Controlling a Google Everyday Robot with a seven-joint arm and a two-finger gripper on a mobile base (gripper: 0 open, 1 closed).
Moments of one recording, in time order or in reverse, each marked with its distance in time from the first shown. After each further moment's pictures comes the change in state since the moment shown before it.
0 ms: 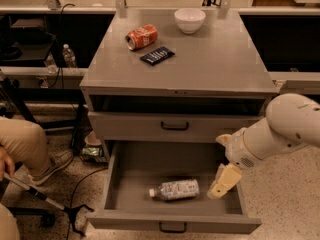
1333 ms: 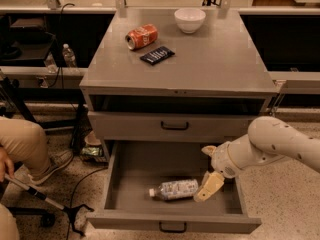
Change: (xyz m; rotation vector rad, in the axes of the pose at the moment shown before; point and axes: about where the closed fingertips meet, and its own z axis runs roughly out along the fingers) arm 0.016 -0.017 0.091 -0.072 -0.116 0.022
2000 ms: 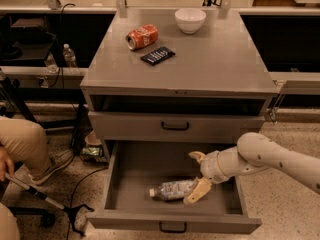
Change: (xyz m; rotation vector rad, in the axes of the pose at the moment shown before) arm 0.009 -0.018 0.075 -0.039 -0.159 -0.076
